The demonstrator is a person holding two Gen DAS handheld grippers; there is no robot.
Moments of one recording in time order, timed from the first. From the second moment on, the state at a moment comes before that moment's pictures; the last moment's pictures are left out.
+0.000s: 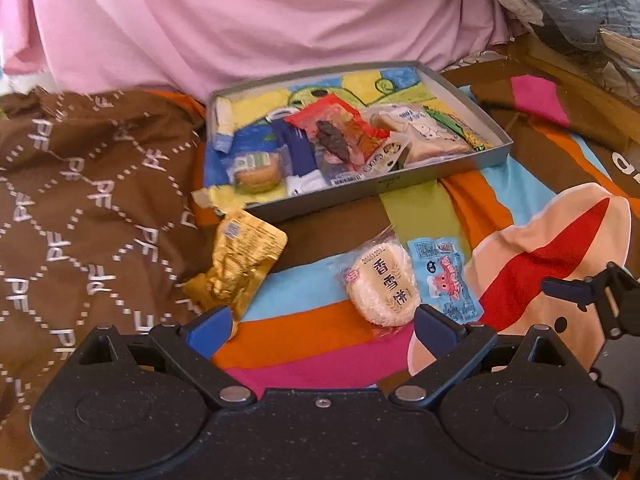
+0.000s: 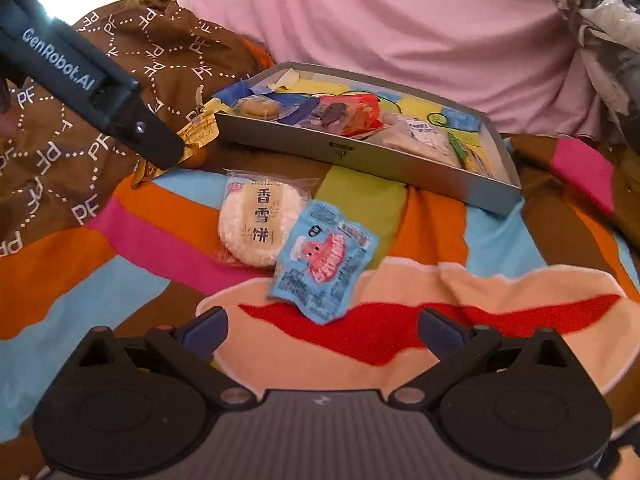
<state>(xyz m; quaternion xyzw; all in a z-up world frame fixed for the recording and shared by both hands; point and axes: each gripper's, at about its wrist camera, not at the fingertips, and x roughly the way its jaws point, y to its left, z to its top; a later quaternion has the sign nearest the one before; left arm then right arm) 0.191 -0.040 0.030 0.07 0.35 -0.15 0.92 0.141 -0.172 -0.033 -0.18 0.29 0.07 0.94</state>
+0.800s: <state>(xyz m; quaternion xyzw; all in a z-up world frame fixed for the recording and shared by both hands) 0.254 -0.066 -0.029 -0.01 0.39 -0.18 0.90 0.175 -0.184 -0.042 -0.19 0.23 -0.02 0.96</state>
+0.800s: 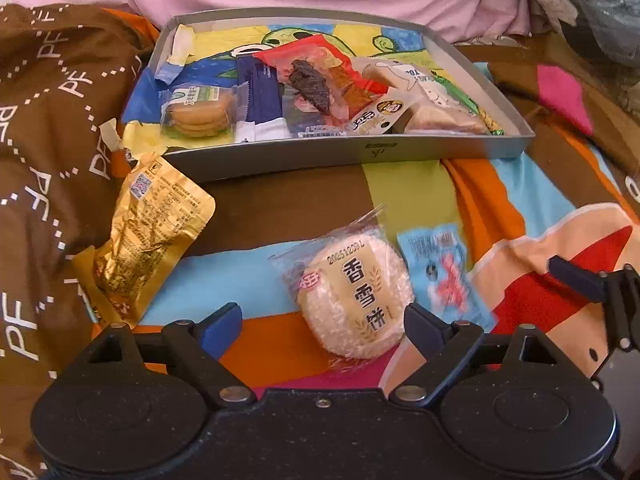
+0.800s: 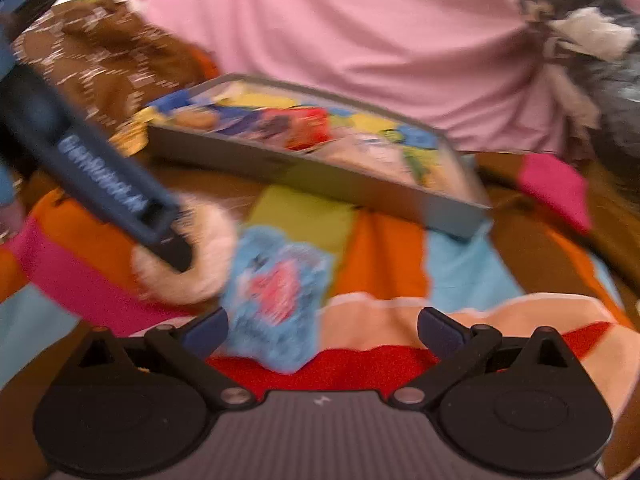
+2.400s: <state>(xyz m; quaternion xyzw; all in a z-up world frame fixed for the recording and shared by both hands) 0.272 -0.097 -0.027 -0.08 0.41 -0.23 0.88 0.190 -0.197 -0.042 -0.15 0.27 0.05 0.95</state>
